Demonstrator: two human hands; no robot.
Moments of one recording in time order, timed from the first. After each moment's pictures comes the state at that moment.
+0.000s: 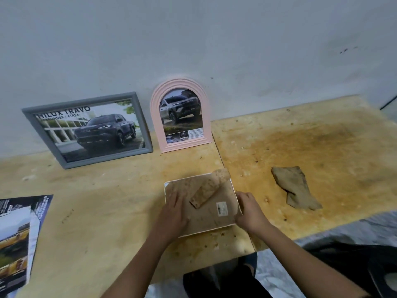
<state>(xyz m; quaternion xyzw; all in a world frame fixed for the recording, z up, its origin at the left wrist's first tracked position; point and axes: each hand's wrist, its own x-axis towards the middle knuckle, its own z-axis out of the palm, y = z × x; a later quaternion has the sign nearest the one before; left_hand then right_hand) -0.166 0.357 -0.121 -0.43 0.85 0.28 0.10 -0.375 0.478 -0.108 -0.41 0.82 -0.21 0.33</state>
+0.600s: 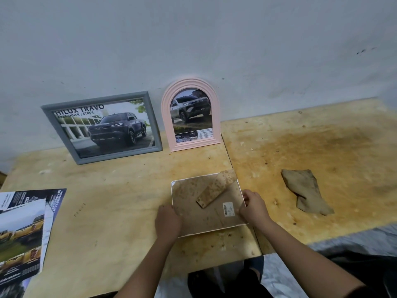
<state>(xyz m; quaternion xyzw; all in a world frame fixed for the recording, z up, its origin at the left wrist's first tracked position) -0.159 0.360 -0.120 -0.68 0.66 0.32 0.00 -0.373 0.455 -0.115 -0.34 0.86 -0.23 0.32</state>
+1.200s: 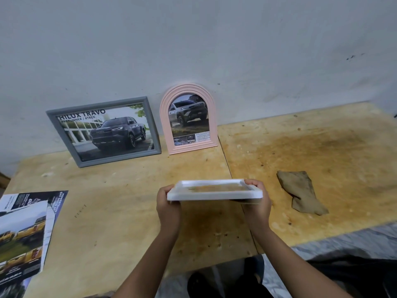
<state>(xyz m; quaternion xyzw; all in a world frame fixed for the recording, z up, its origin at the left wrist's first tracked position) -0.181 0.374 -0.072 -0.59 0.54 0.46 -0.38 -0.351 0.471 -0.085 -0.23 0.73 -0.61 0.20</state>
